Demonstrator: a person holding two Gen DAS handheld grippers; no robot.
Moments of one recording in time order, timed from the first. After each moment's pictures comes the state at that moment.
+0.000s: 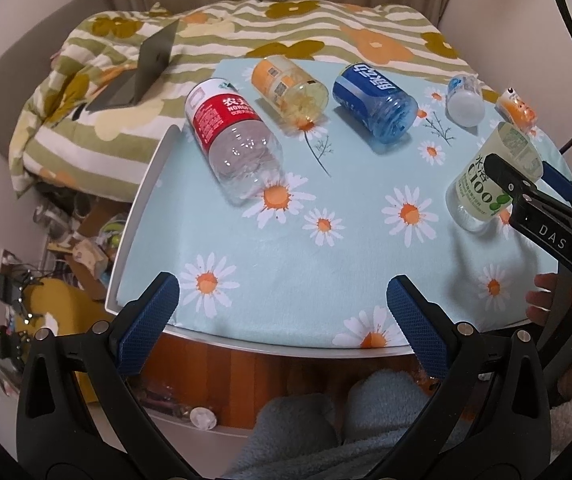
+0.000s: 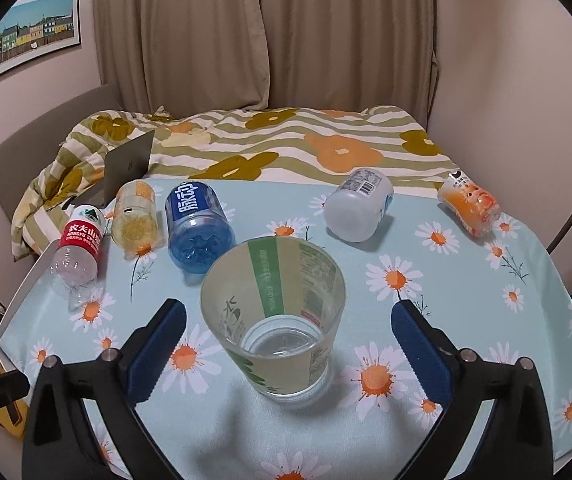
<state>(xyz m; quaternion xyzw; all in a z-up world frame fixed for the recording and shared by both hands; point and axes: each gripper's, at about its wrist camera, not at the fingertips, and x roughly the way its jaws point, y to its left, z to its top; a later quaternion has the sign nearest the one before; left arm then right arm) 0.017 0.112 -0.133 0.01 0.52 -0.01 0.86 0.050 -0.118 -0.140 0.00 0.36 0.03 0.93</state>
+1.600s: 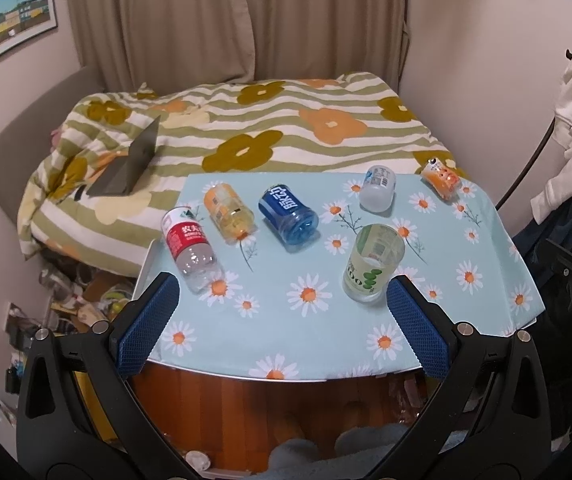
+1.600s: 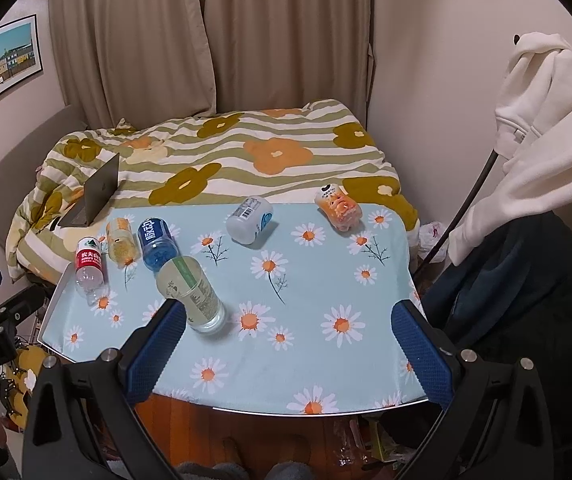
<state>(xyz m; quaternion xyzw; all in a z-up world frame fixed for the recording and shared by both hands) -0.026 0.024 0.007 0.03 0.40 -0.04 0.91 -0.051 -0.219 0.005 0.03 0.40 -0.04 0.92</state>
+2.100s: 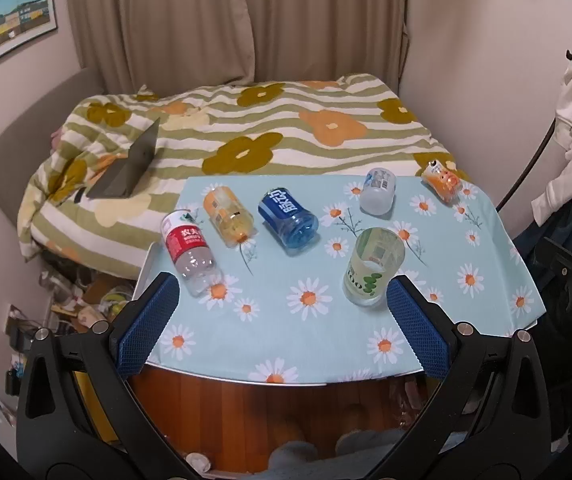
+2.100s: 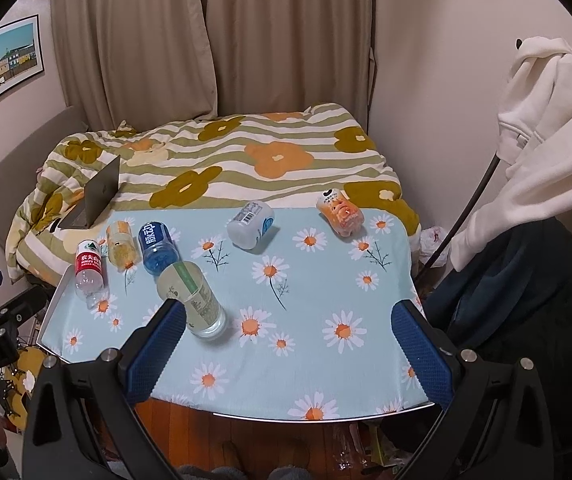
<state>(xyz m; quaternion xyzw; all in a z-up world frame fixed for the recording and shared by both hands) -0.022 0.025 0.009 0.03 0.40 -0.04 0.92 -0.046 -0.219 0.007 0.02 0.39 -0.04 0.92</state>
